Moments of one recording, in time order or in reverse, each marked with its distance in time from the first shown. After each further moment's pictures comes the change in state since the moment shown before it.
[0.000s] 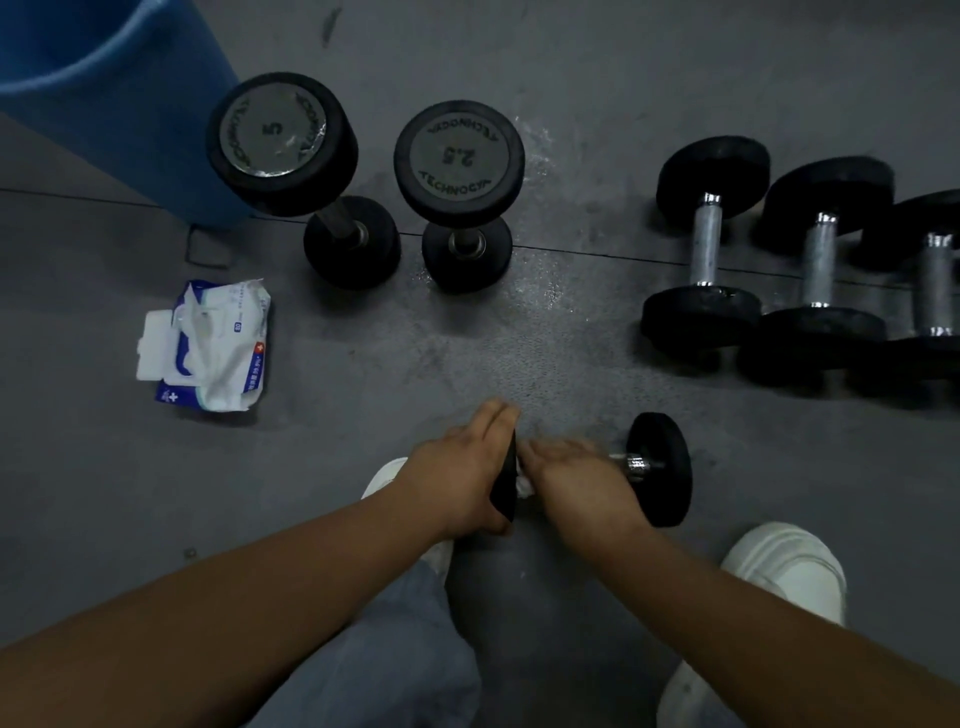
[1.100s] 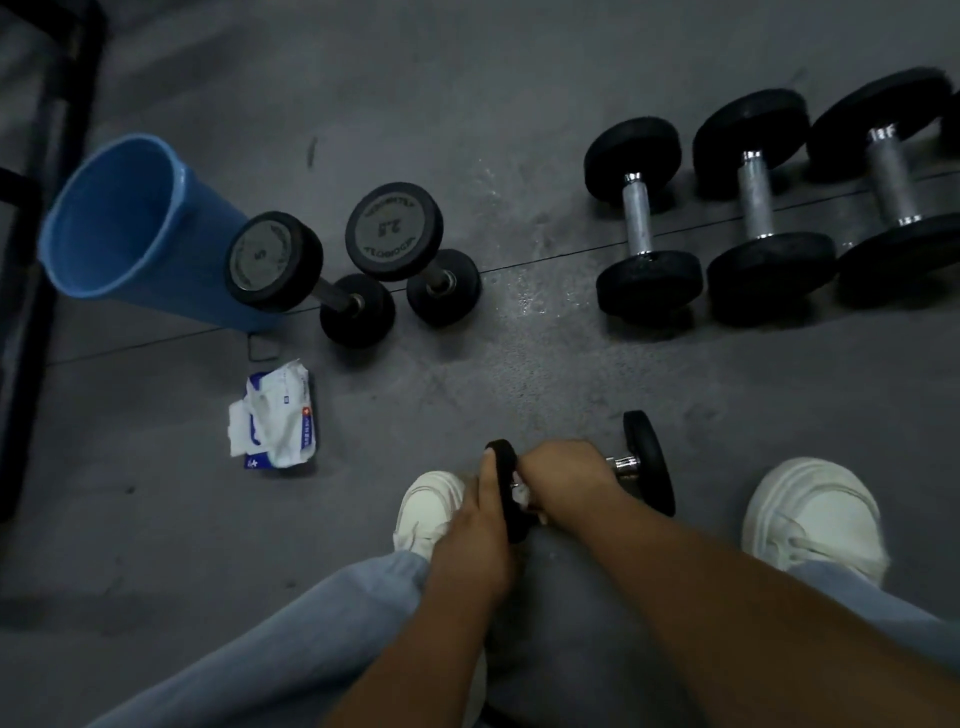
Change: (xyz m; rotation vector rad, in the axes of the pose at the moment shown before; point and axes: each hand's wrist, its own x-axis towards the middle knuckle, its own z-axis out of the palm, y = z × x) left_hand -0.045 0.054 0.061 -0.328 0.132 -0.328; right_hand -0.005 0.008 0.003 0.247 -0.193 0.028
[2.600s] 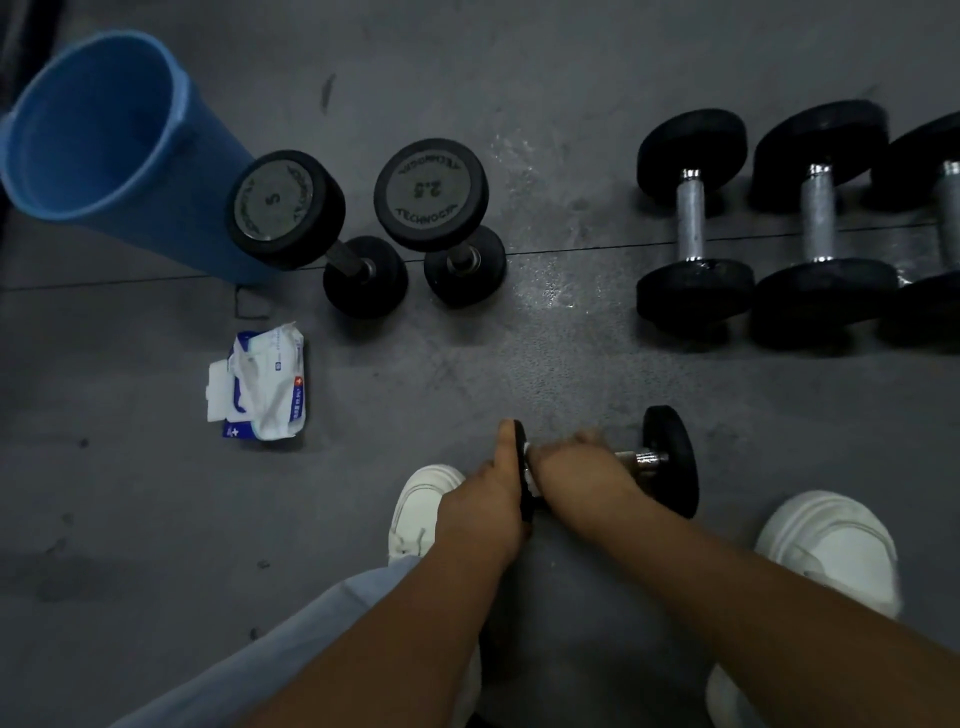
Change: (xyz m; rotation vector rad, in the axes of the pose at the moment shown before) left_hand 0.032 0.007 -0.027 0.108 -0.081 -0.015; right_hand 0.010 -0.007 -0.001 -0.116 0.024 -0.024
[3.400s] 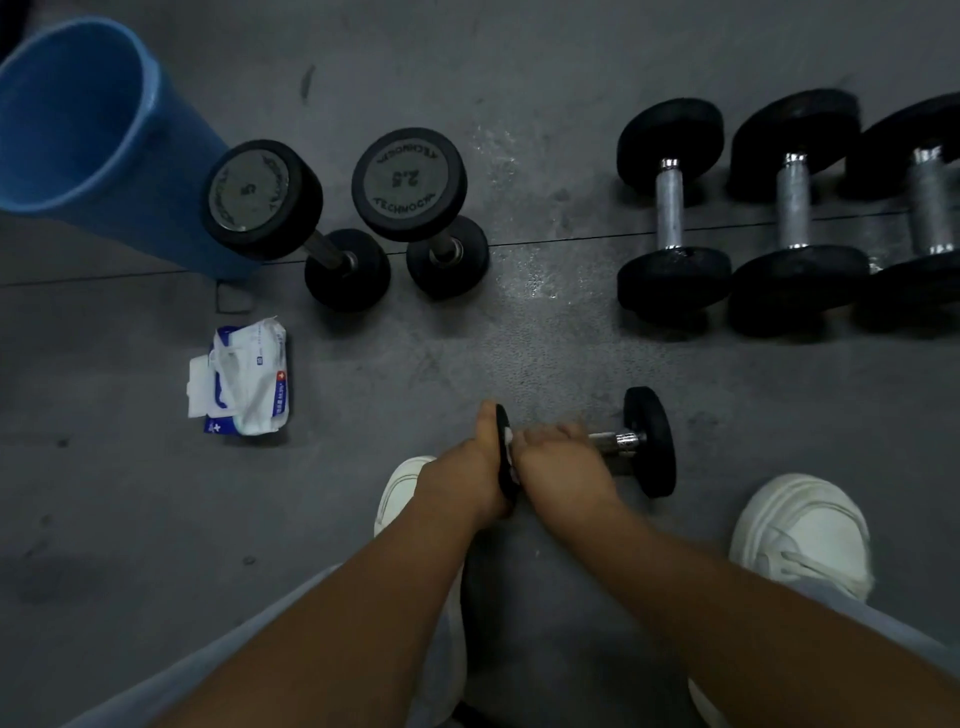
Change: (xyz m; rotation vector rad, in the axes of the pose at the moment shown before) left_hand 0.010 0.011 -0.026 0.084 -0.155 -0.011; right_hand -0.006 -0.006 0.013 -0.050 0.210 0.069
